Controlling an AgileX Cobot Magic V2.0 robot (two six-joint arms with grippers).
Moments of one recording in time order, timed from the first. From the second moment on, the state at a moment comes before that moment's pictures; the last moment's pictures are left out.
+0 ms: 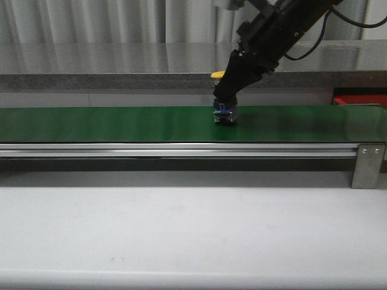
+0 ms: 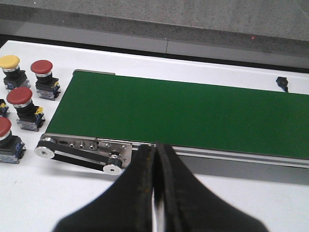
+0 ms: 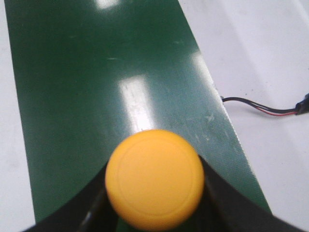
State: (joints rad) left arm -0.01 0.61 -0.57 -0.10 0.45 -0.05; right arm 0.18 2.11 -1.79 0.75 0.97 -1.27
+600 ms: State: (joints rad) left arm -0.01 0.61 -0.57 -0.10 0.45 -0.05; right arm -0.05 1.90 -1.77 0.71 1.07 -1.18
